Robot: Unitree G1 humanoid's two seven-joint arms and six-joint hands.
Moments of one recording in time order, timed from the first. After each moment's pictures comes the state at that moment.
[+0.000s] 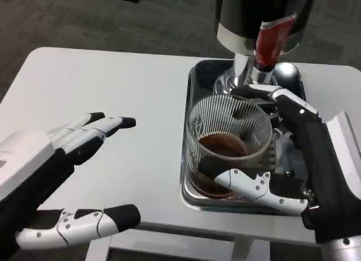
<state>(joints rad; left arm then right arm) 0.20 0.66 0.46 -0.63 0.16 -0.25 -0.51 0.05 -0.05 0.17 -0.61 -0.56 -0.06 -0.08</state>
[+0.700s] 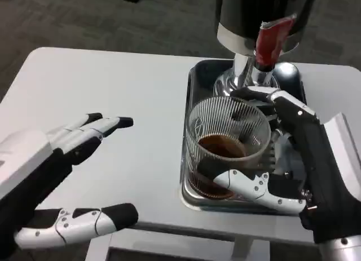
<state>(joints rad) 0.20 0.66 0.46 -0.62 0.16 -0.25 -0.51 0.04 -0.05 0.17 -0.60 -0.56 -0.06 -0.08</state>
